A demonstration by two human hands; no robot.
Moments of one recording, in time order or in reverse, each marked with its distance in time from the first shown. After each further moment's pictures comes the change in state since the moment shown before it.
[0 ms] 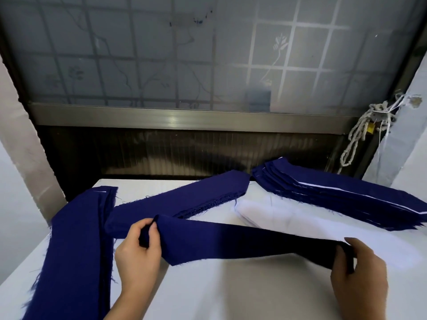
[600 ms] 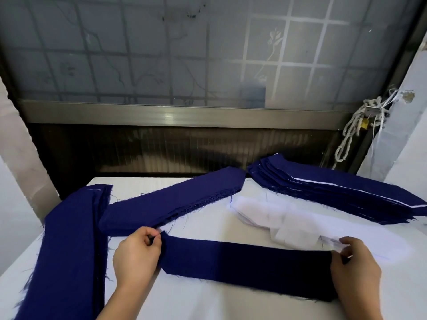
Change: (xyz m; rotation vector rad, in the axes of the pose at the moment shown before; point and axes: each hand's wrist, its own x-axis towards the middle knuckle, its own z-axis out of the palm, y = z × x) left_hand 0.006 -0.006 0.004 0.431 -0.249 -0.114; right_hand 0.003 0.014 -0.001 0.034 -0.198 0.325
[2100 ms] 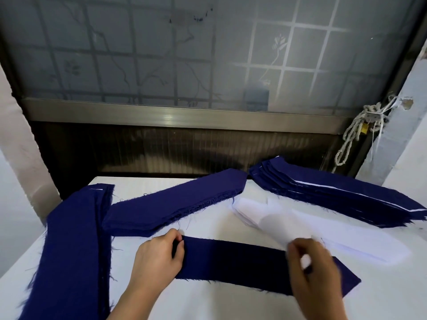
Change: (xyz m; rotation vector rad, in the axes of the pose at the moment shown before) left_hand -0.010 -0.002 0.007 0.214 -0.193 0.481; right_hand -0.067 -0.071 0.007 0.223 -0.007 -0.542
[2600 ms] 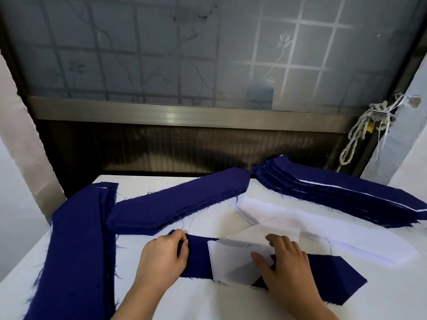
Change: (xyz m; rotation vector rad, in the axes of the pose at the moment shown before) left_hand 0.001 -0.002 0.002 0.025 -0.051 0.016; right_hand -0.001 0.006 0.042 -0.364 -0.552 0.041
